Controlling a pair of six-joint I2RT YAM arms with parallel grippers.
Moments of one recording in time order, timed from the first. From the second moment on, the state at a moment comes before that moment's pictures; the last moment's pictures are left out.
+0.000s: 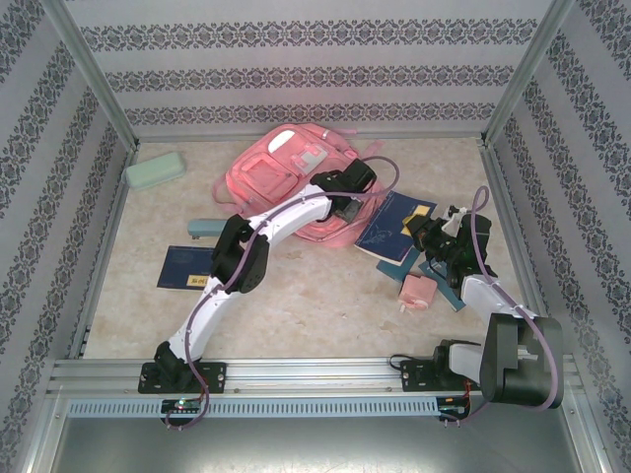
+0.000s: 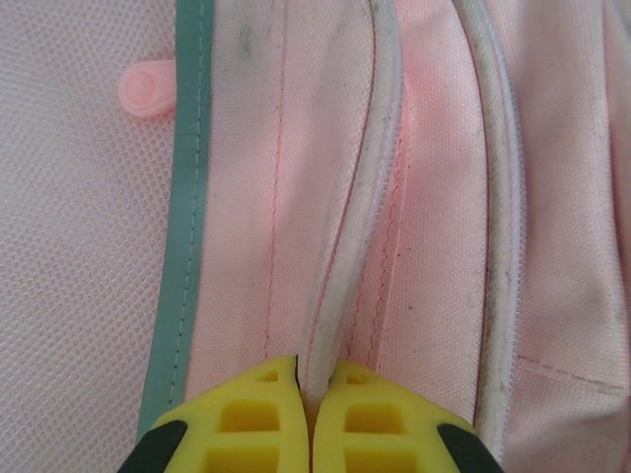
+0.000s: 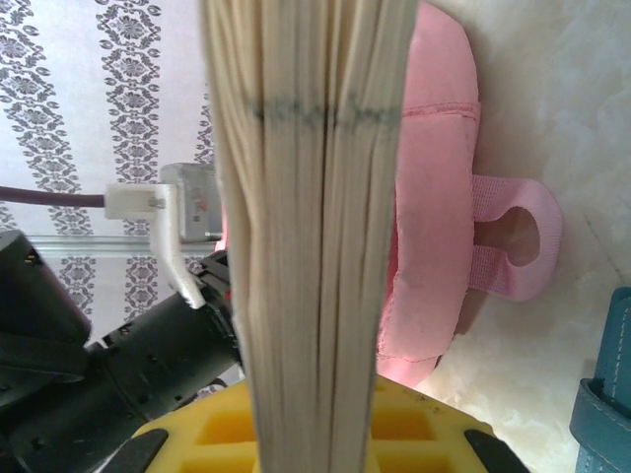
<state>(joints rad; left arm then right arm) -0.72 2.44 2.24 -0.86 -0.26 -0.12 -0.13 1.20 0.42 0.35 -0.71 1.09</state>
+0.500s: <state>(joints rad) -0.55 2.26 2.33 -0.89 0.09 -0.30 0.05 1.41 0.57 0.37 -0.63 1.07</state>
